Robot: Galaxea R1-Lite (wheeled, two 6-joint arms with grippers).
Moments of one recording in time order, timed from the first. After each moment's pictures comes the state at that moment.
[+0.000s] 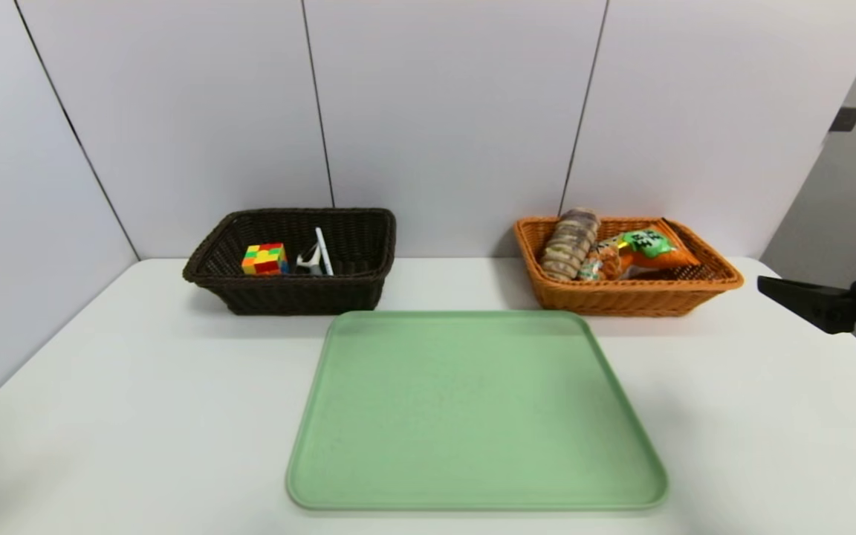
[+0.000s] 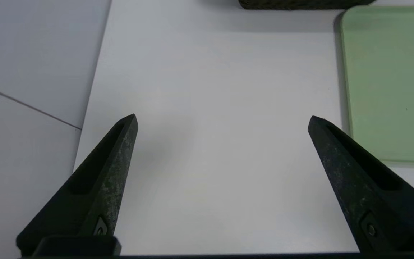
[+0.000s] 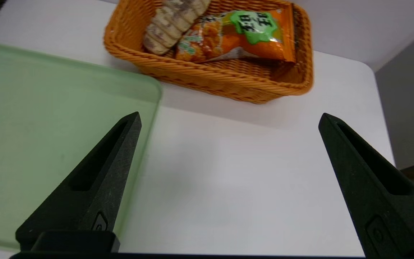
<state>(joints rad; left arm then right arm) -0.20 0.88 -1.11 0.72 0.29 -0.10 0.19 1.11 -0.81 0.02 -0.15 -0.13</state>
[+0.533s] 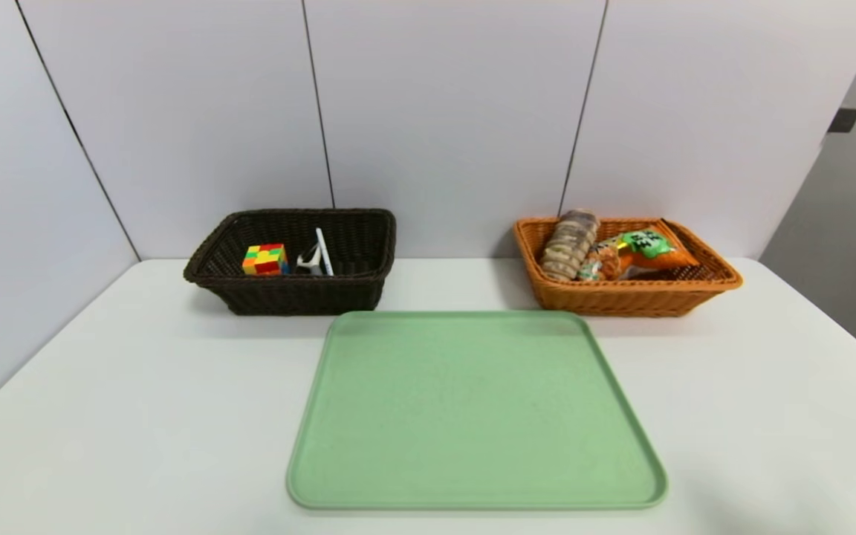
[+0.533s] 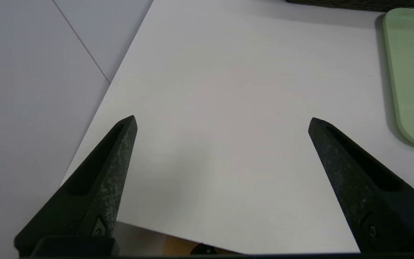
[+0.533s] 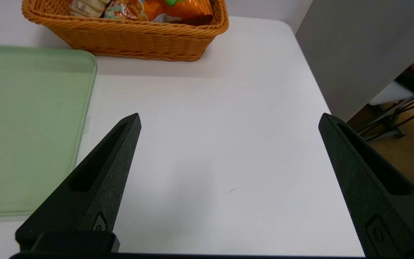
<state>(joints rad) -0.06 0.41 -0.74 0.66 0.30 -0.09 0.01 0.64 -0.47 0.02 -0.18 -0.12</state>
